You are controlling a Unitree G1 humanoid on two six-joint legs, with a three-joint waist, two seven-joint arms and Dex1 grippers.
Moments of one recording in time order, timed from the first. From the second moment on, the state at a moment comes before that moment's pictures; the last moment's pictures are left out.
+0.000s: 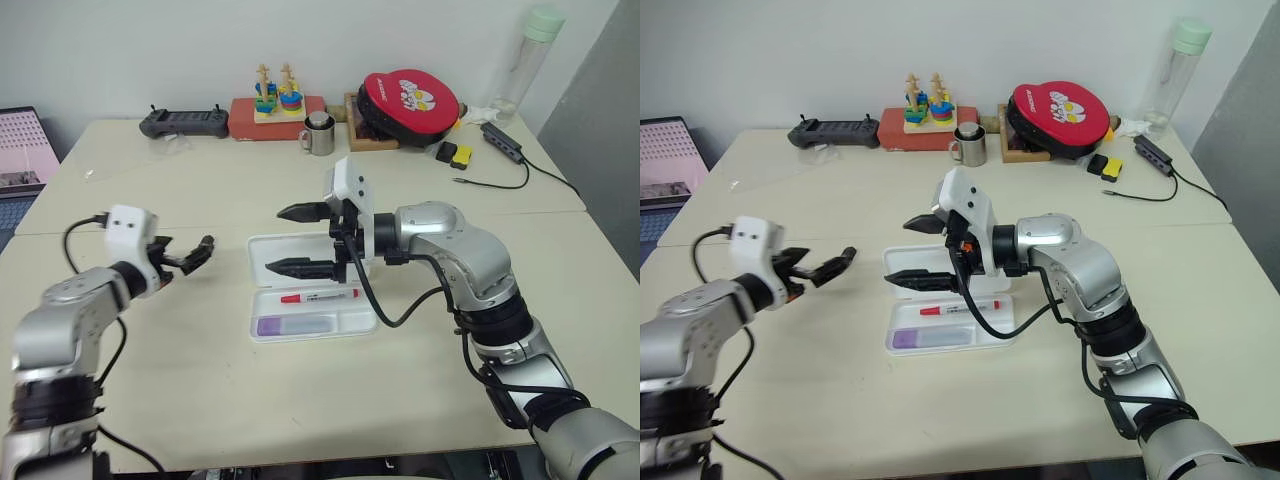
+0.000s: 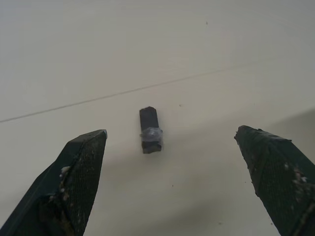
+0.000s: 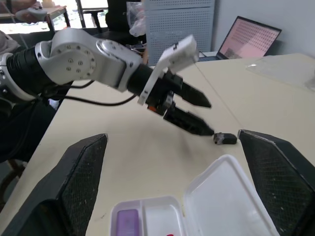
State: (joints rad) left arm -0.37 0.71 0.22 0.11 -0.37 0.71 -0.52; right arm -0.85 -0.21 0.28 -0.13 0.37 0.69 0.91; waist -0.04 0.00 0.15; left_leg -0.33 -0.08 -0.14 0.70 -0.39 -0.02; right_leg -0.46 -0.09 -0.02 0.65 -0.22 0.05
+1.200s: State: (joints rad) left arm -0.60 0.63 0.14 0.50 -0.23 0.61 -0.51; right arm -0.89 -0.22 0.22 -0.13 0.34 0.68 0.78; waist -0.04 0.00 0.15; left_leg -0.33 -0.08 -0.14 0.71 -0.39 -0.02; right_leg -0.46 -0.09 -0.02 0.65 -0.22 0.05
